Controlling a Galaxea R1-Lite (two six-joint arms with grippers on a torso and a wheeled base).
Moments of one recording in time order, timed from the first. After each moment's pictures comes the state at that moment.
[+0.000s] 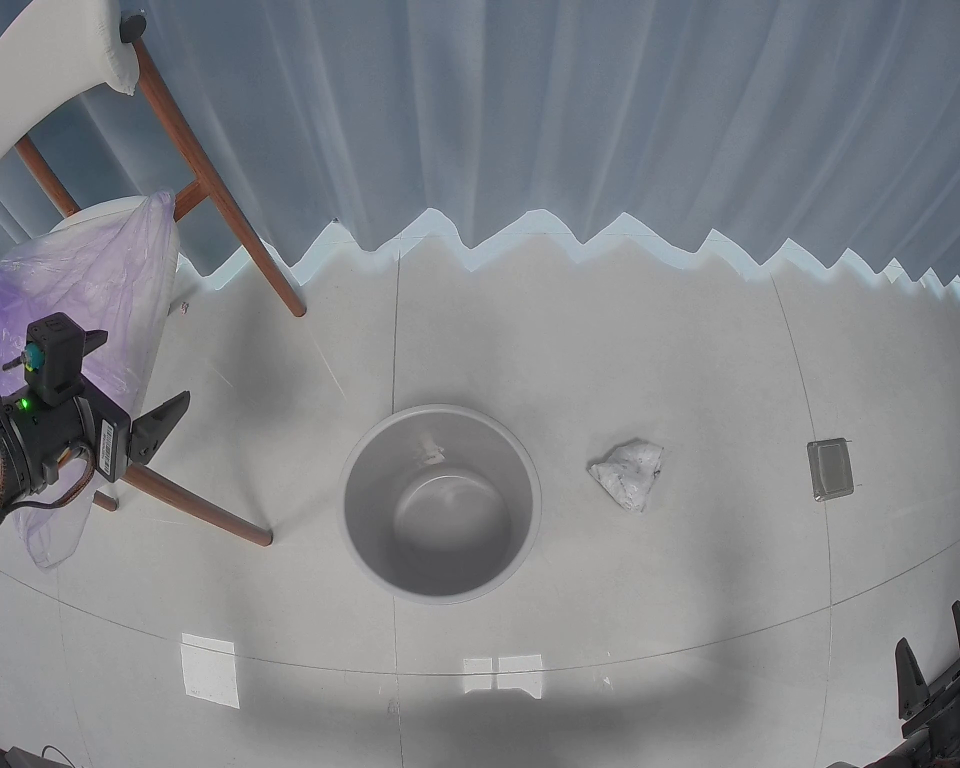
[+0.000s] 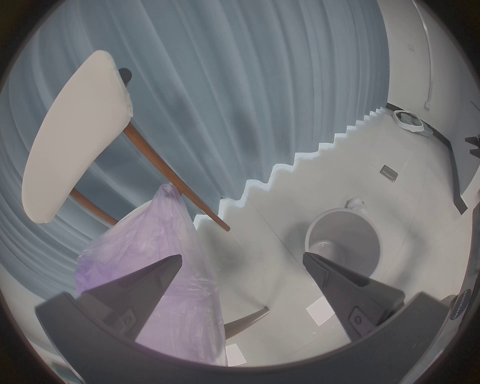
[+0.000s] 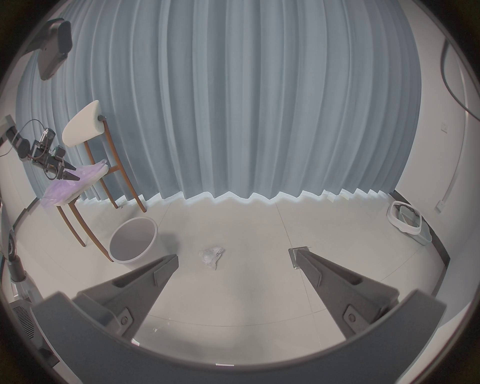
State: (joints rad) left arm -0.19 1.19 -0.74 -0.27 0.09 0.50; right arm 0.00 0.02 -0.02 0.00 0.01 0.00
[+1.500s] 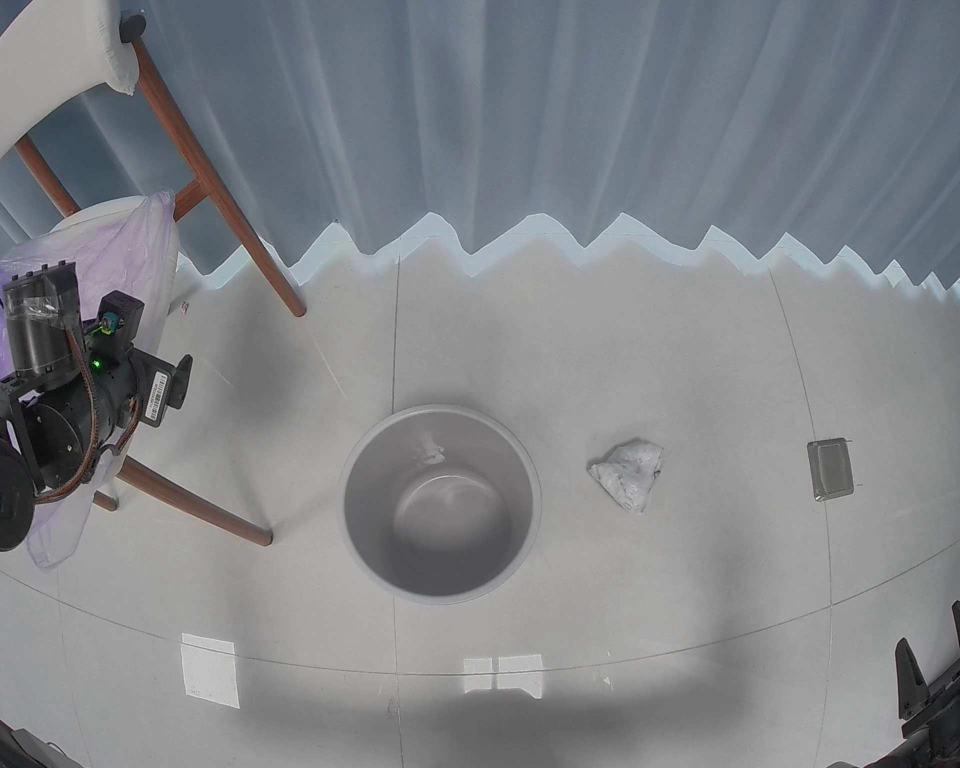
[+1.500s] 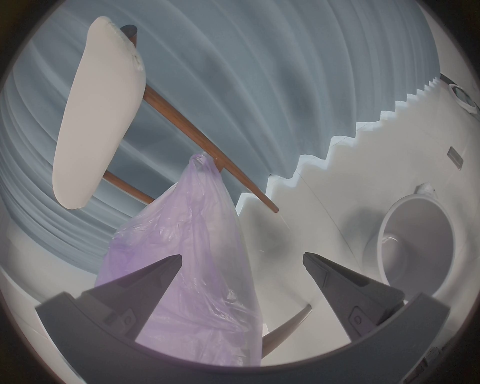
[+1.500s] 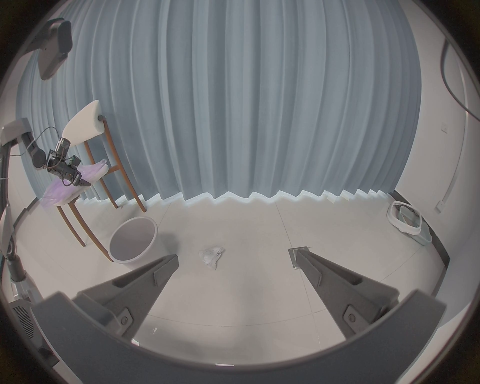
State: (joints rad) left arm -0.20 1.47 -0.81 -0.52 0.49 0.50; right arm 0.00 0.02 -0.02 0.00 0.01 0.00
